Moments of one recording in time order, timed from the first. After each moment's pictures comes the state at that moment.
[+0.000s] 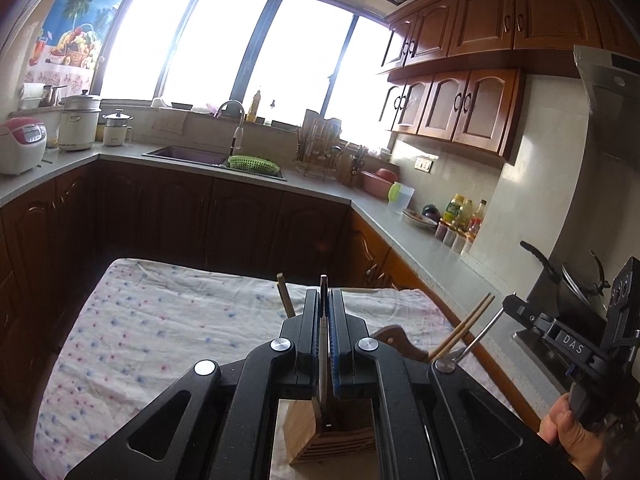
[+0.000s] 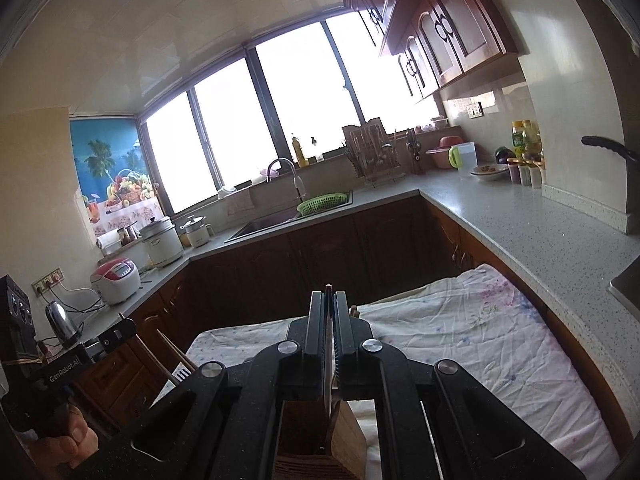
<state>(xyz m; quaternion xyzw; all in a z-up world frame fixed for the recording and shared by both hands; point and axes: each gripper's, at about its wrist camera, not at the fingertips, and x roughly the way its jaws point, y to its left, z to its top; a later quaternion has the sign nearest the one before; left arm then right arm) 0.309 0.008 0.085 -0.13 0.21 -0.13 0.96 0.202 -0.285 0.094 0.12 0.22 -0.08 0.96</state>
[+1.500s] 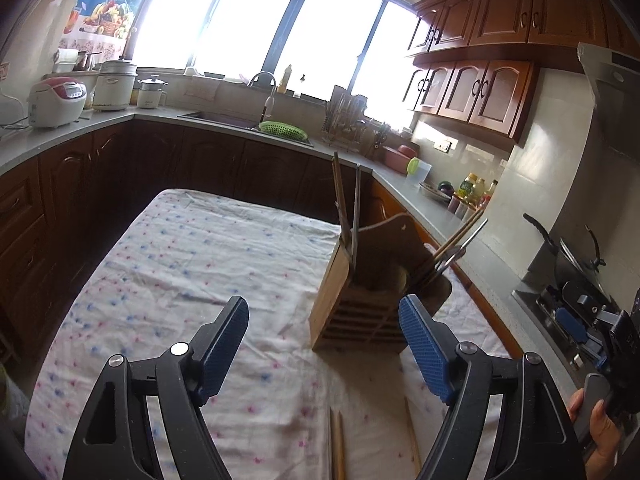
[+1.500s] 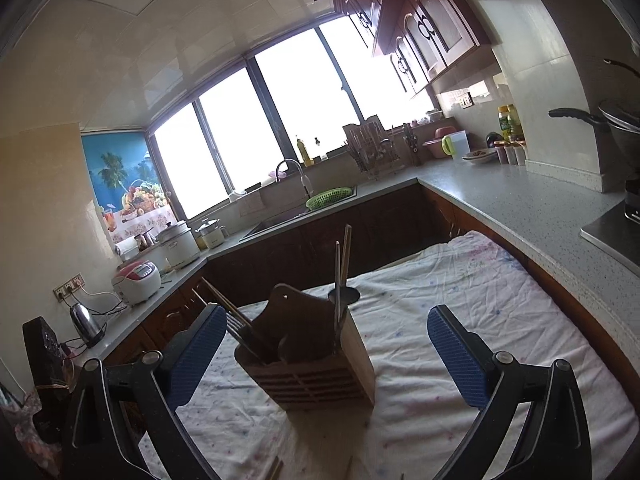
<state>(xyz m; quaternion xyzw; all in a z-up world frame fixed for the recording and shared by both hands) 0.165 0.046 0.056 -0.15 0.26 -0.10 0.95 0.084 -0.262 0.087 0.15 0.21 -0.07 0.96</state>
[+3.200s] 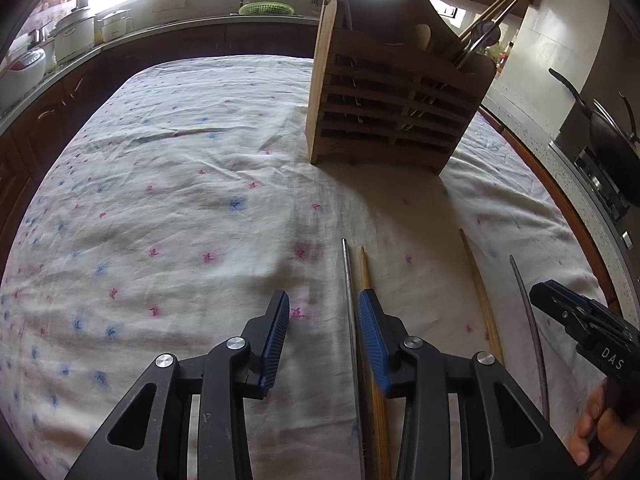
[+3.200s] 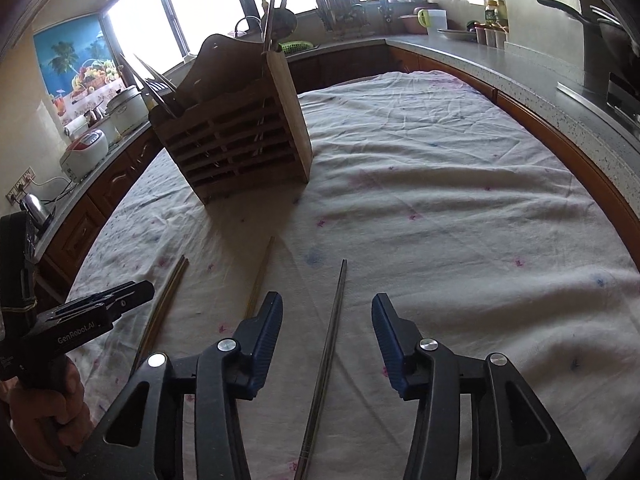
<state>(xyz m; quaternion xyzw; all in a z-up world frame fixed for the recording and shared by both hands) 0.208 -0.023 -0.034 -0.05 0.46 -0.11 0.88 0.048 -0.251 -0.057 0.11 0.46 -0.11 0.88</state>
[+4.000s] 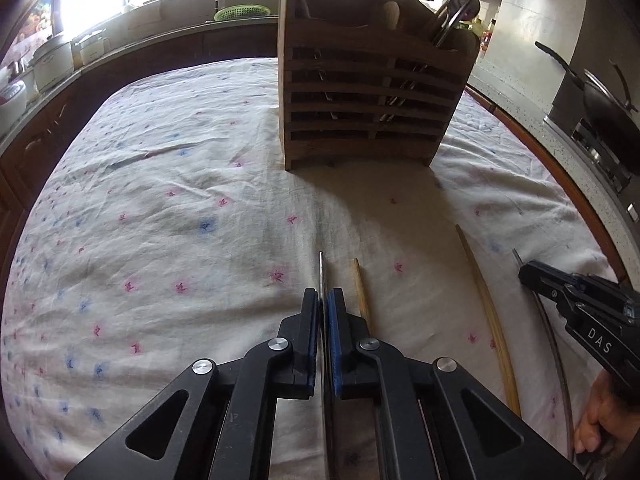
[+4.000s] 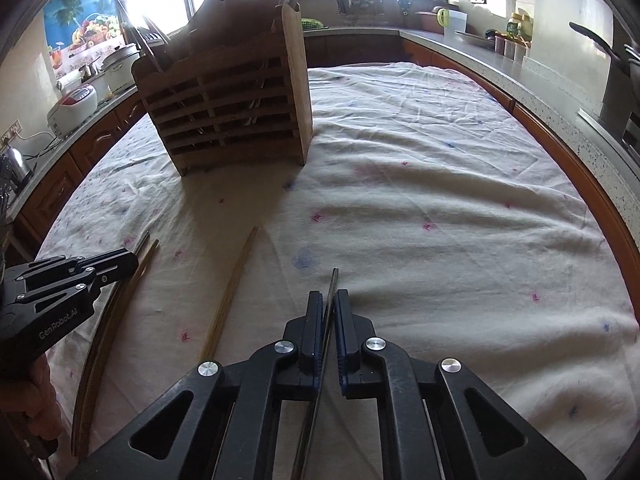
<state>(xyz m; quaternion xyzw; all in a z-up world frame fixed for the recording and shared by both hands) 0.222 -0.038 -0.038 -0.02 0.46 -0.13 0.88 0.075 -0.246 -0.074 0.06 0.49 -0.11 0.86</state>
